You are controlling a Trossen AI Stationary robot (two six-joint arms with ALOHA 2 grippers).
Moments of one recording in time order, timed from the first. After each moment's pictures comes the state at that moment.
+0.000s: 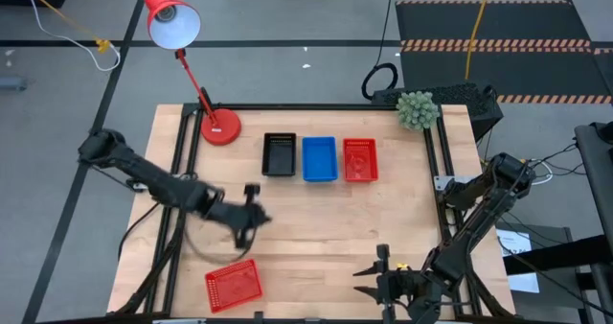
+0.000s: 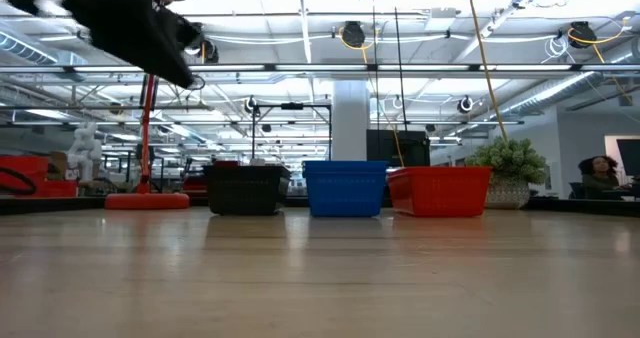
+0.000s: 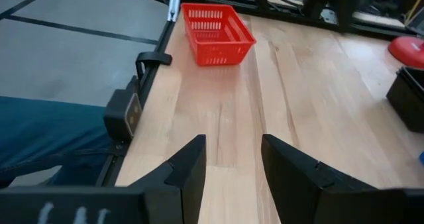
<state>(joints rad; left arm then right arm) -0.41 1.28 0.78 -0.31 -0.29 -0.10 0.95 1.60 1.00 -0.10 0.81 0.45</state>
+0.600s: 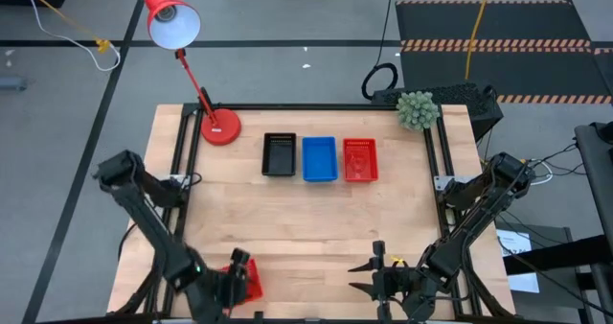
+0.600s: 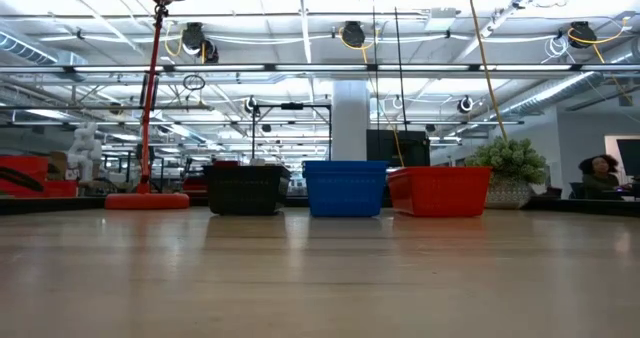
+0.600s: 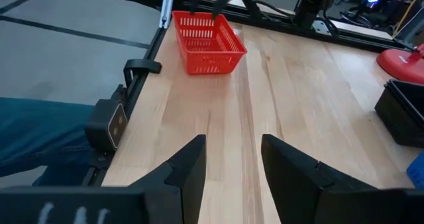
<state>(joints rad) -0.94 1.63 1.11 -0.45 -0.43 -0.42 0.91 1.60 0.99 -0.05 0.81 0.38</state>
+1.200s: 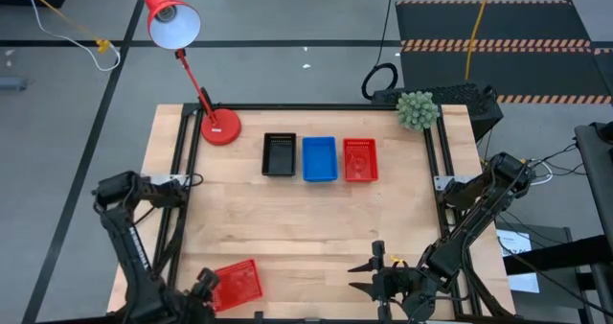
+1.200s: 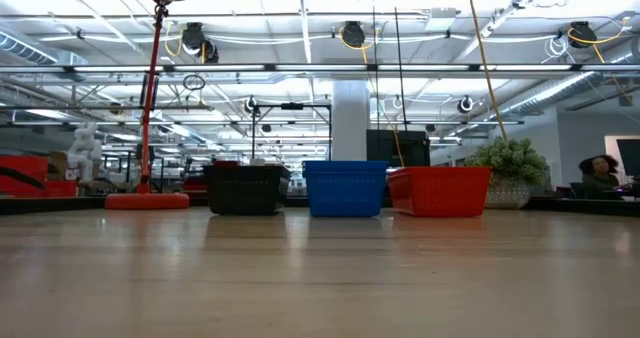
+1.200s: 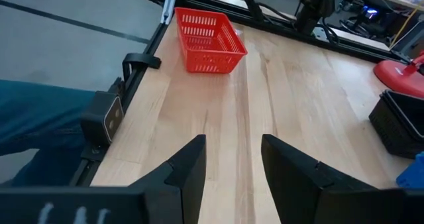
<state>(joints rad) -1.16 1.81 1.43 -1.02 -0.21 -0.57 0.91 1.60 0.99 -0.05 0.81 0.31</state>
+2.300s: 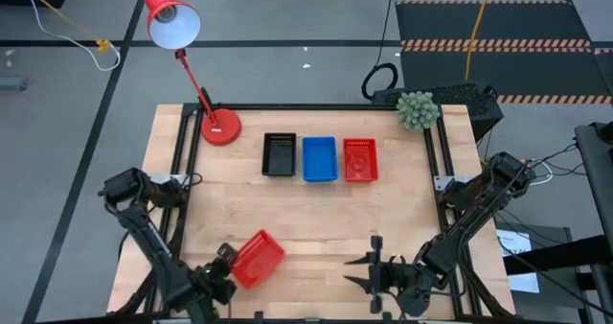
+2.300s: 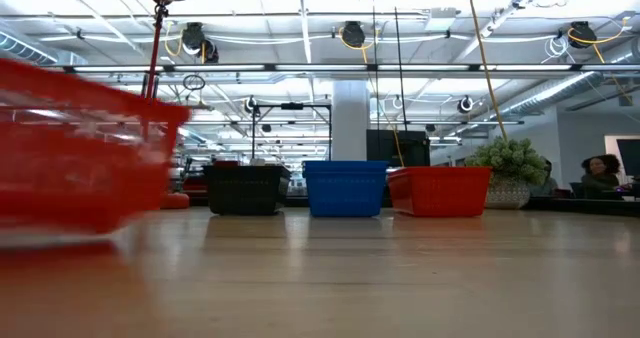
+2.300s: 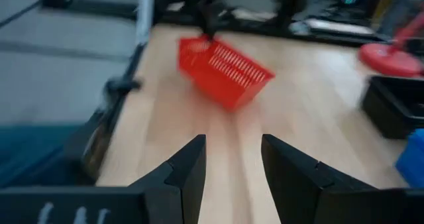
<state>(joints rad) -1.02 1.81 1.24 -1.04 -0.39 -0.38 0.87 1.60 0.99 -0.02 0.84 0.42</state>
